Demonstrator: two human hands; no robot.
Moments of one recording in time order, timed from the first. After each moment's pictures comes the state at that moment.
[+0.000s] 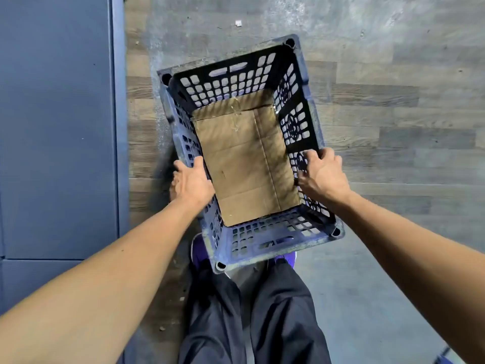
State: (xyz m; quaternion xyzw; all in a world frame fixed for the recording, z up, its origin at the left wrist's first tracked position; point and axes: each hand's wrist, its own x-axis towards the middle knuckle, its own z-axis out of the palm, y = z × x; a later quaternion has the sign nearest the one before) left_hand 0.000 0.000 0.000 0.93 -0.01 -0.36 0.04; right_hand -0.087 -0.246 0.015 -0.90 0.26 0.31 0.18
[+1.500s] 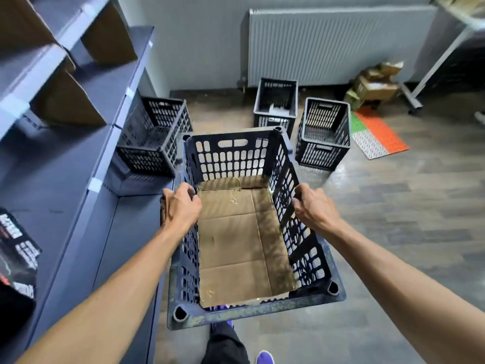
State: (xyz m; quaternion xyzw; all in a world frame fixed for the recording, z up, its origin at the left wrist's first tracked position) left_hand 0.127 -0.109 0.564 0.97 -0.01 -0.08 0.24; right_hand 0.000 -0.383 0.550 -0.95 0.25 0.05 0.19
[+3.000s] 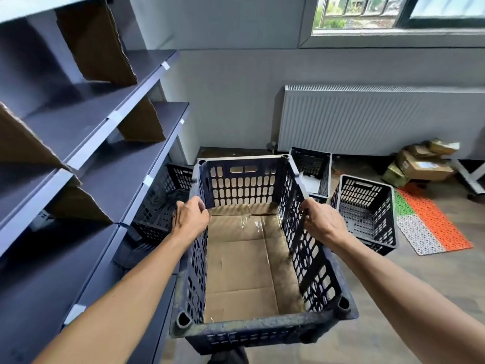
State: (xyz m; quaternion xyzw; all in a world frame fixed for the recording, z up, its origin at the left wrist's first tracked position) left_hand 0.487 -0.247 0.616 0.97 0.01 -0.05 0.25; right_hand 0.384 -0.554 0.608 -0.98 0.15 0.03 0.11
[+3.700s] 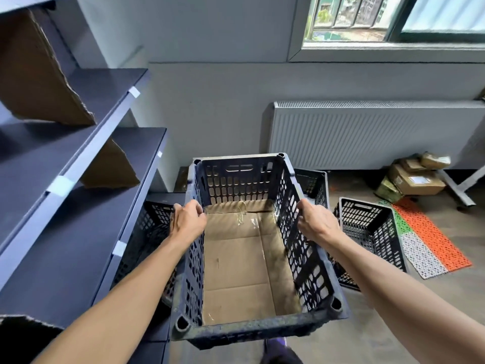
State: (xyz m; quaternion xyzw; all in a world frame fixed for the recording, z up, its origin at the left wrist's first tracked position) left_hand 0.766 -0.295 0.600 0.97 -0.06 -0.06 0.25; right_hand 0.637 -0.587 0.610 -0.97 0.21 0.02 0.10
